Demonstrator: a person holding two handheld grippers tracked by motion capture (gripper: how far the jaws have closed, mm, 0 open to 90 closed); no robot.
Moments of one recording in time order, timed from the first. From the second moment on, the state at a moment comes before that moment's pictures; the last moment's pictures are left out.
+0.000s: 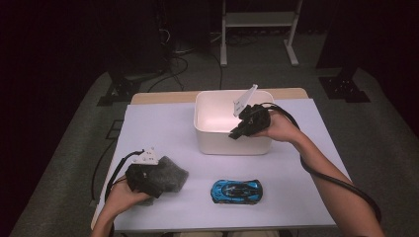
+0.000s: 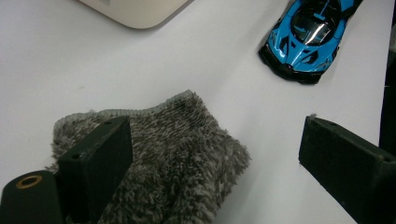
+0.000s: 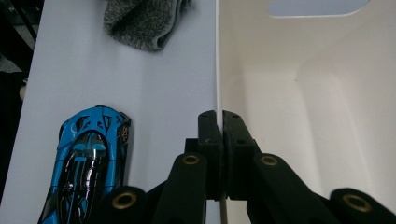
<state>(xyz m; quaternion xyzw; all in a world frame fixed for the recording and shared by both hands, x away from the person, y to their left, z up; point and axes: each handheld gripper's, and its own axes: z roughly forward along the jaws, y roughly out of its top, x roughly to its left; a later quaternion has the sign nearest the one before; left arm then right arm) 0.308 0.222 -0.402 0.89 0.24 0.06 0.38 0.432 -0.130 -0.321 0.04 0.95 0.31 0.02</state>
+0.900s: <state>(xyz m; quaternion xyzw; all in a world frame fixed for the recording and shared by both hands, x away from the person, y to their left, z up) 0.307 0.220 -0.400 0.89 0.23 0.06 0.38 0.398 -0.129 -0.323 0.02 0.95 0.32 0.00</state>
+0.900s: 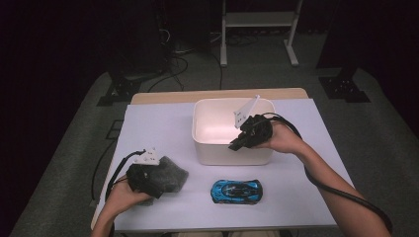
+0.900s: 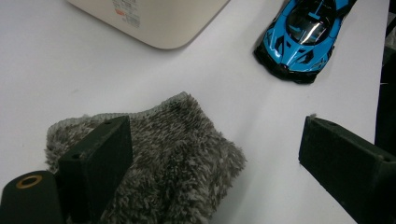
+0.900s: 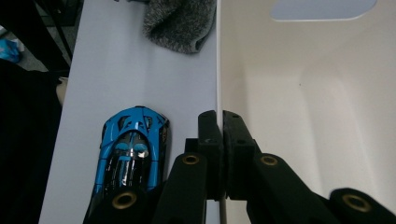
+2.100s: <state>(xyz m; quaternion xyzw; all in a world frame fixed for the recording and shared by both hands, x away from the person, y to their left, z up) 0.306 0.213 -0.404 0.89 0.23 0.07 0.38 0.334 -0.154 -0.304 0.07 0.92 0.39 0.02</state>
